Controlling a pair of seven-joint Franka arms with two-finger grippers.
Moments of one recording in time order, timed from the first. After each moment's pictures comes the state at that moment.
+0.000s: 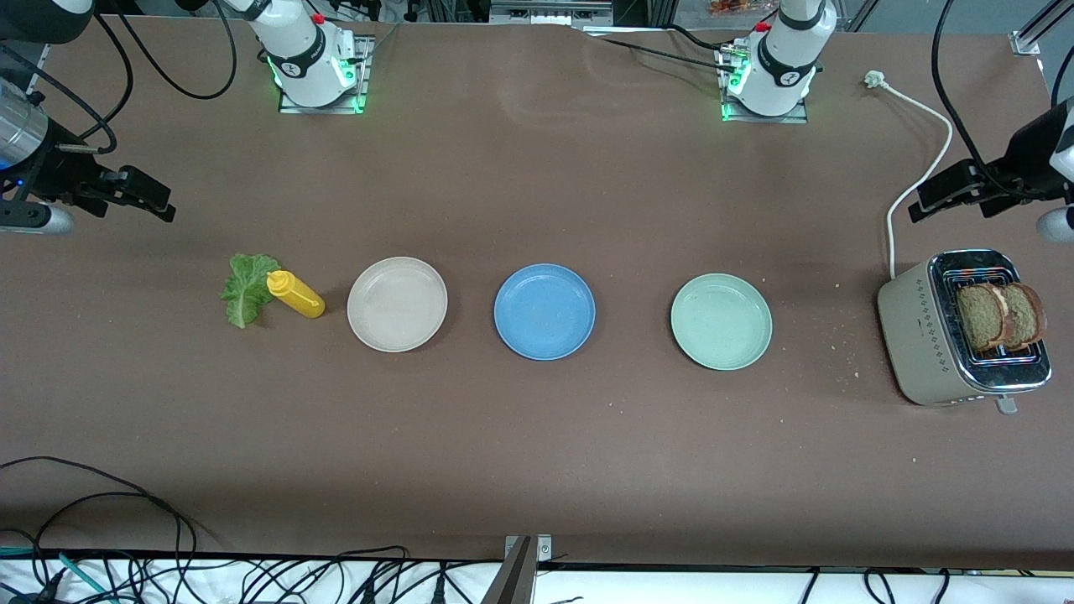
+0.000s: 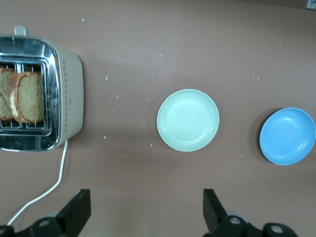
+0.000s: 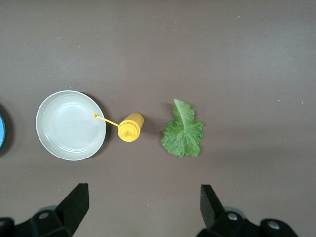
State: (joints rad) left arm -0.01 0.08 0.00 -1.43 -0.08 1.46 -0.15; right arm 0.00 -0.04 0.00 -1.75 0.01 1.71 0.07
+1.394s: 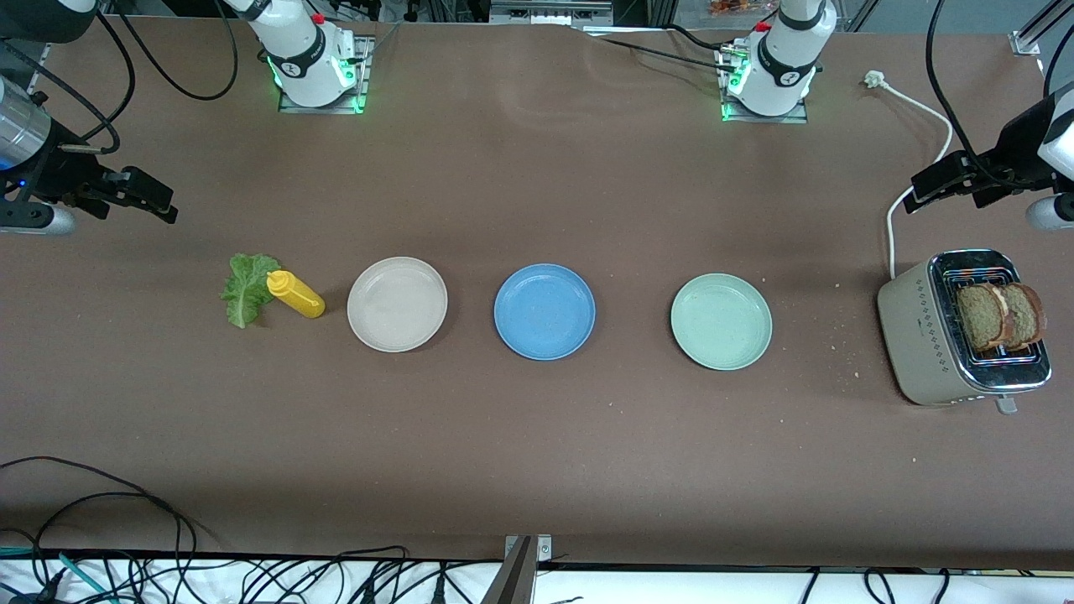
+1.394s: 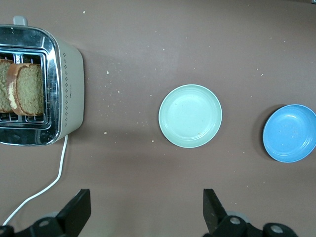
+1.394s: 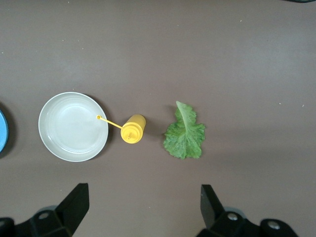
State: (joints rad) left arm 0.00 0.03 0.00 -1.51 -0.08 1.49 -0.15; right arm 0.01 -0.03 0.01 -1.74 0.01 1.71 0.08
